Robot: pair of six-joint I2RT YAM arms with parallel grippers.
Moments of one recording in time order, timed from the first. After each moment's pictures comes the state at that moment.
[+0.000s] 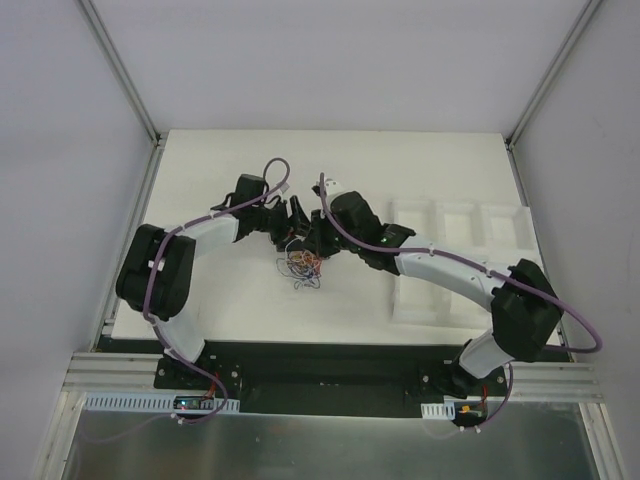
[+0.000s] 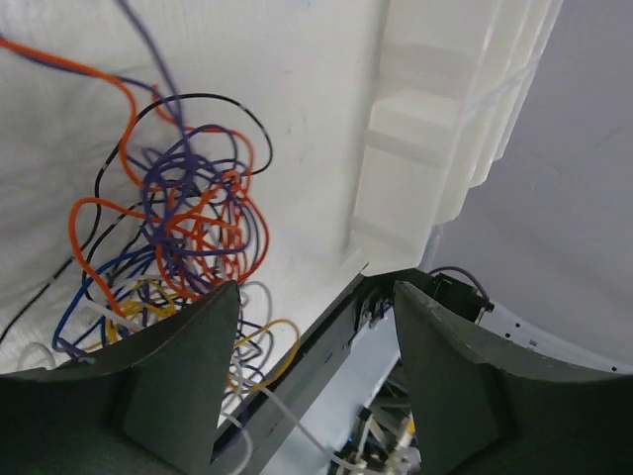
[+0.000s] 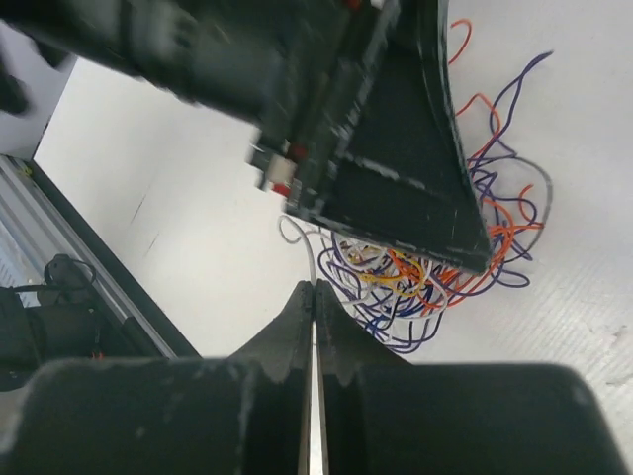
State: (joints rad) left arm -0.32 1.68 0.99 -0.12 0.79 -0.84; right arm 0.90 1.56 1.10 -0.10 -0.10 0.49
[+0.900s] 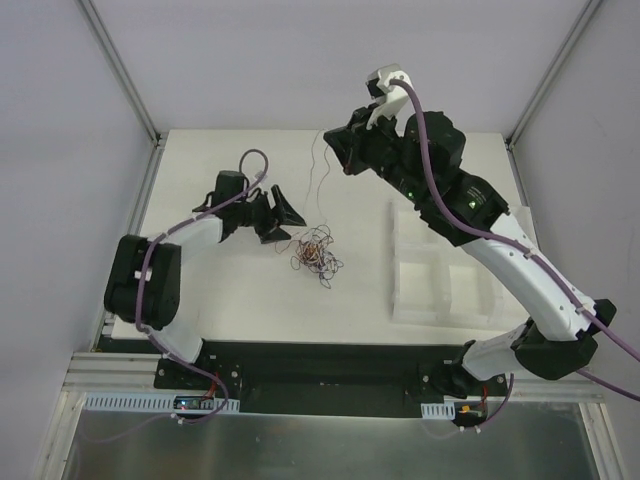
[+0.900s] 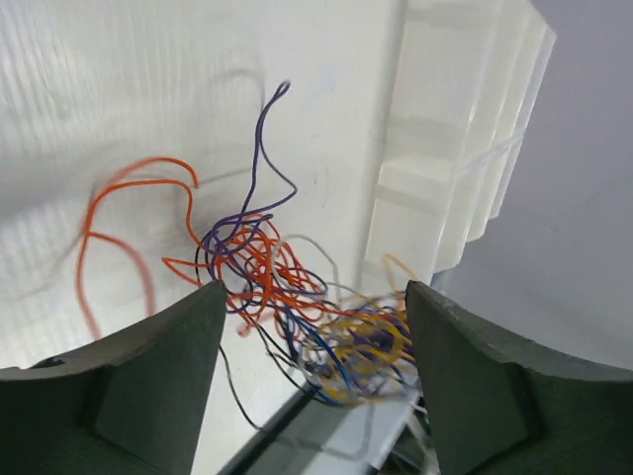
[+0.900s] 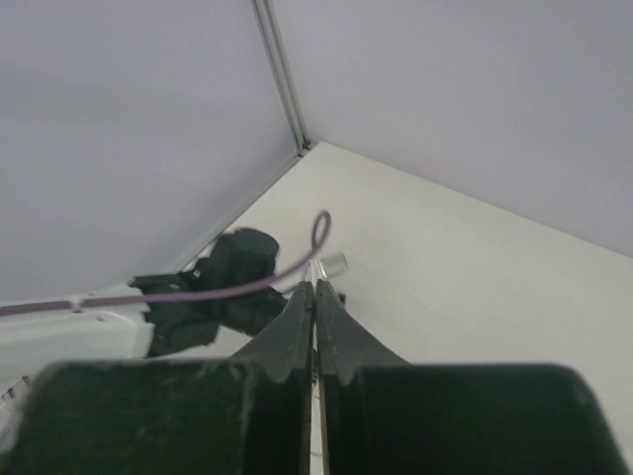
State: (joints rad) left arm -0.26 1.70 0.93 -0.04 0.77 -0.87; right arm 0.89 1.43 1.86 -0.44 0.14 0.19
